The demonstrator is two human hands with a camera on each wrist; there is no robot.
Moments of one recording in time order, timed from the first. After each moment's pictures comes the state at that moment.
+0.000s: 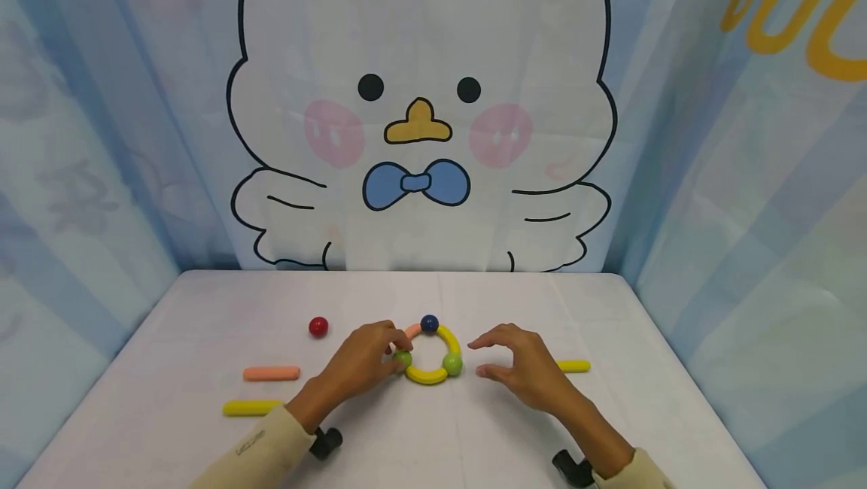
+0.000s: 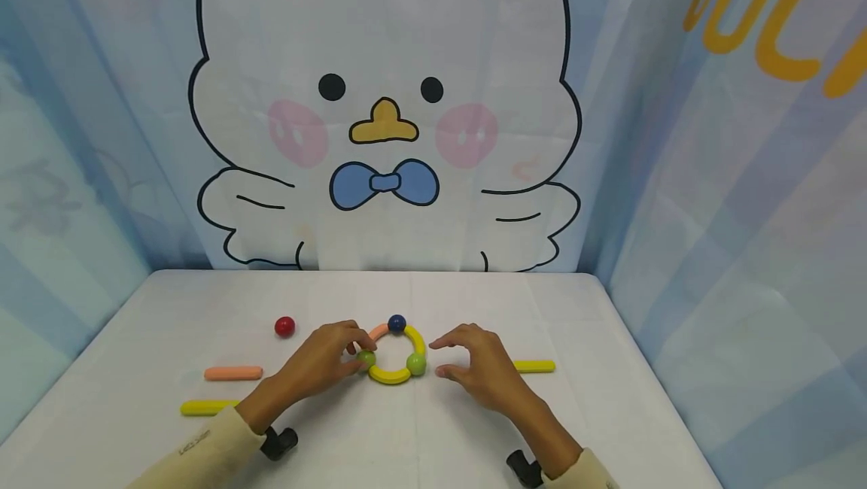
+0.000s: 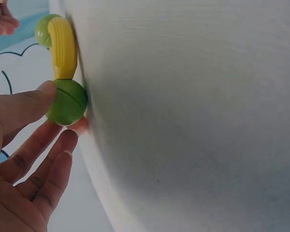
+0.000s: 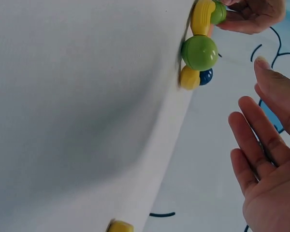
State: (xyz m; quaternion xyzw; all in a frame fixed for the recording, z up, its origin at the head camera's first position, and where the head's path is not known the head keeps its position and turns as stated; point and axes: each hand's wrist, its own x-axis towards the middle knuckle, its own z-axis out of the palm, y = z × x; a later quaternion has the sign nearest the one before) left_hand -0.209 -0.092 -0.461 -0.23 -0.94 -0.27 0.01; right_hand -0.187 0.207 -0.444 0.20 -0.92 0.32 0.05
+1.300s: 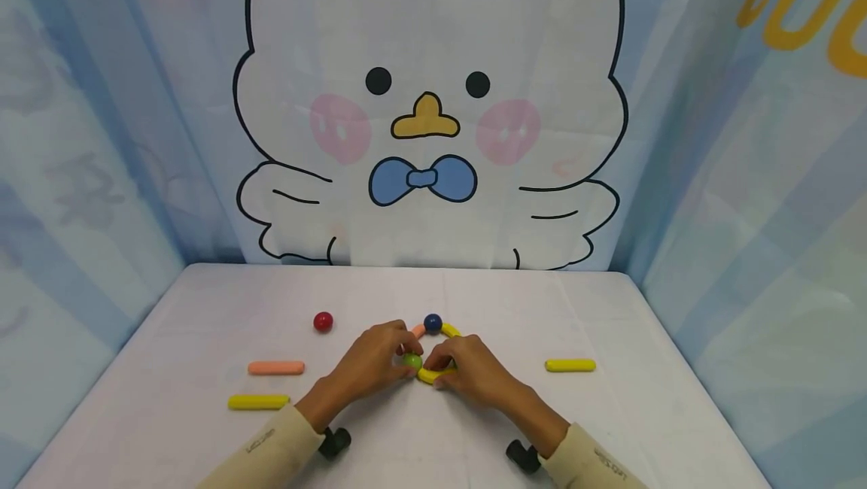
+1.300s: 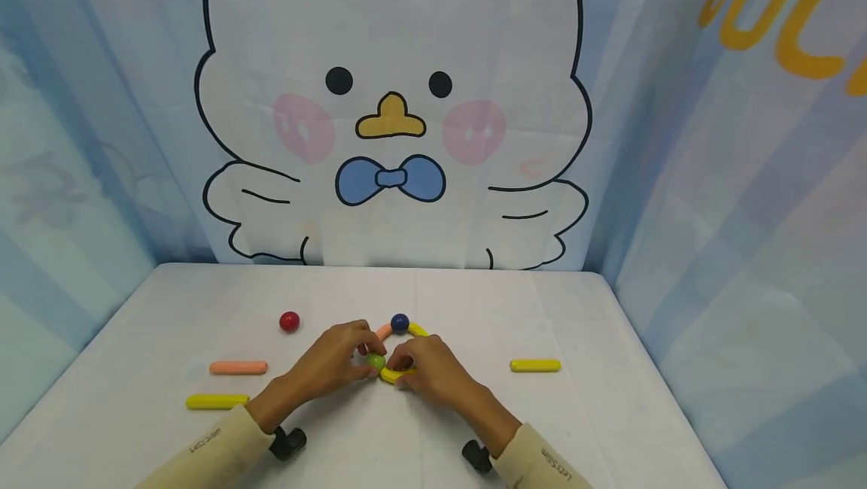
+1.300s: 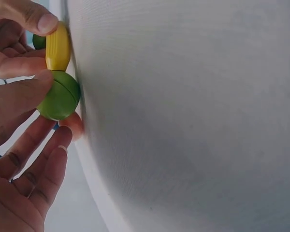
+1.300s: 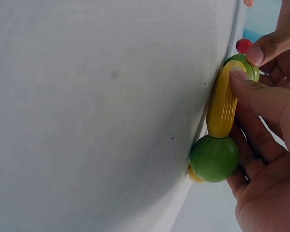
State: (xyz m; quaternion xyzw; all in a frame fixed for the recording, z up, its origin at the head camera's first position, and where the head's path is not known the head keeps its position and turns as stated) left_hand -0.209 -0.090 -0.466 -0.26 -0.93 -0.27 0.00; right_hand -0.211 0.136 -0.468 0.30 -0.90 0.30 -0.08
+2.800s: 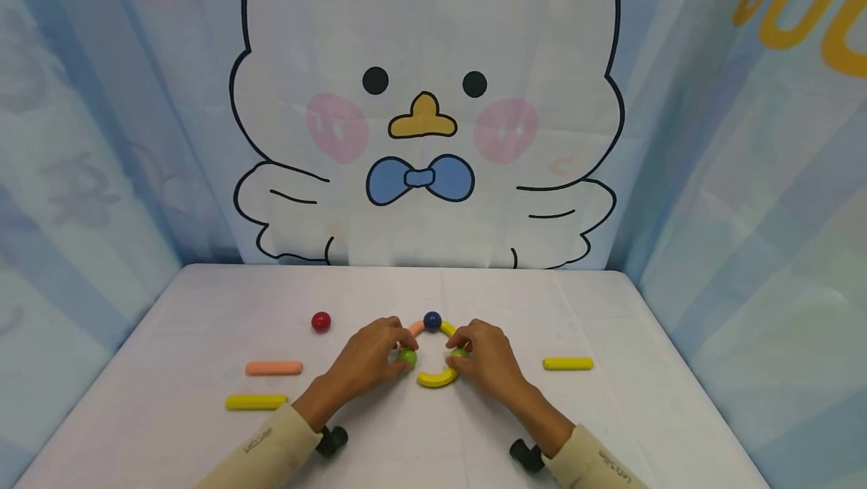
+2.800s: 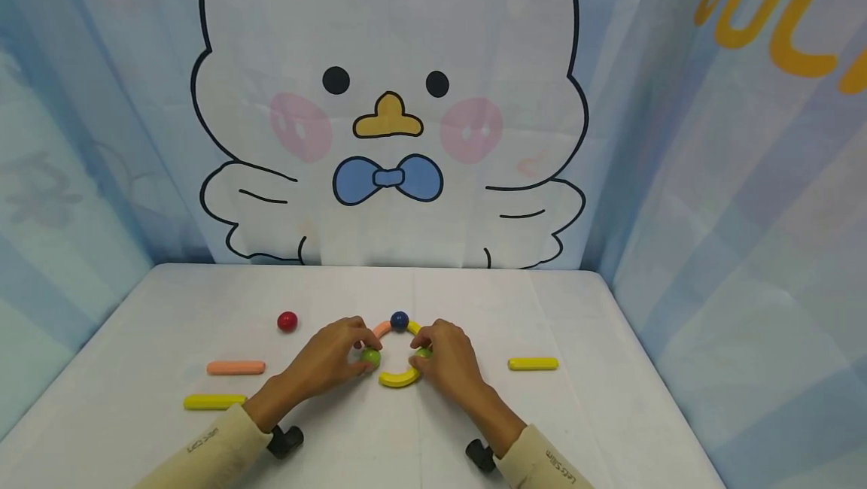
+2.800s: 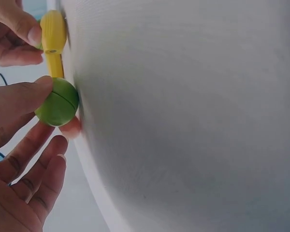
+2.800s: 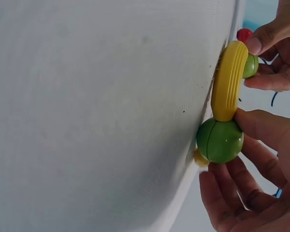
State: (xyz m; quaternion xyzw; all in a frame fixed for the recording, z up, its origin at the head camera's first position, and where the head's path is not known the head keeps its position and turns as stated) left_hand -0.209 -0.090 -0.468 -0.25 -0.94 -0.24 0.03; right_hand -0.207 0.146 -0.467 0.15 -0.95 0.27 0.06
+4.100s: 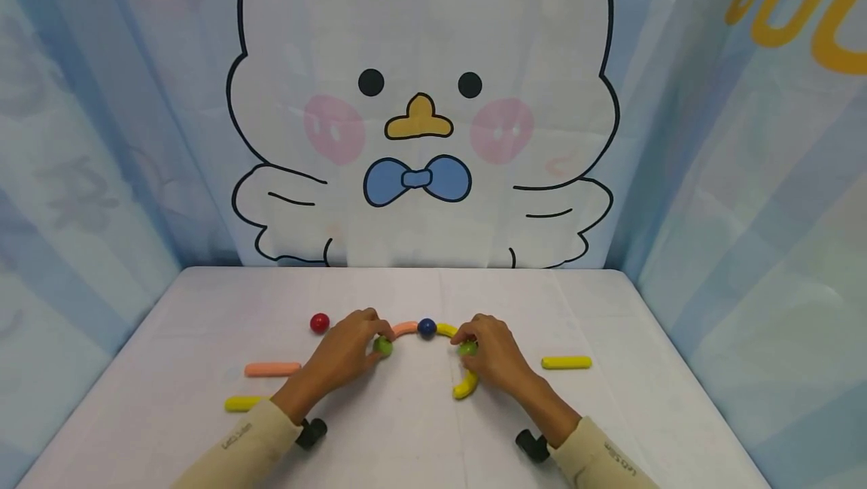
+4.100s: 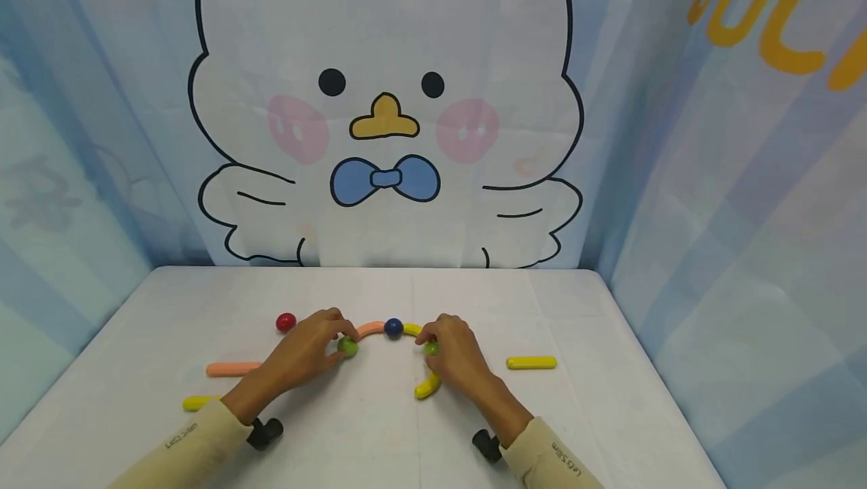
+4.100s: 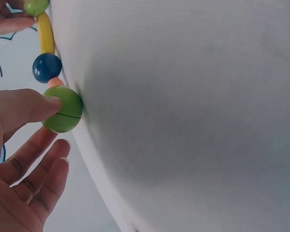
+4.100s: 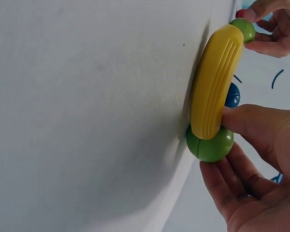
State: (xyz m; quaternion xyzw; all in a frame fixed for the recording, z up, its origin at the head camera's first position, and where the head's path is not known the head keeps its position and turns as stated) left_hand -0.213 -0.115 -0.464 -0.21 -0.95 -0.21 0.06; right_hand -0.214 0.160 -0.461 0.16 -0.95 0.27 0.03
